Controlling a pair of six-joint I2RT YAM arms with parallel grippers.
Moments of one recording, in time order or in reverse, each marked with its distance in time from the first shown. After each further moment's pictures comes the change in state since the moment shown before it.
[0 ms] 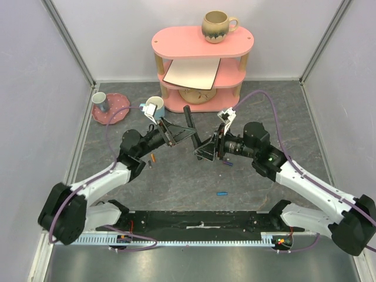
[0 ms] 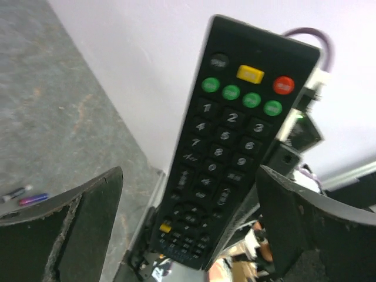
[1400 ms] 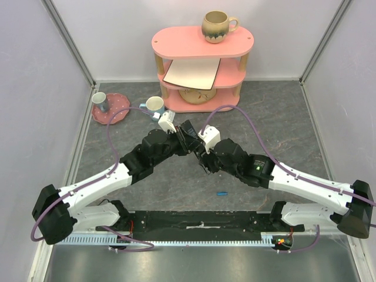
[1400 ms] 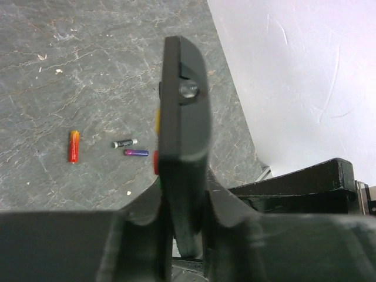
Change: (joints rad) left arm -0.295 -0.108 0.207 -0.846 -0.584 0.347; right arm 0.384 0.061 0.194 -0.575 0.816 -0.378
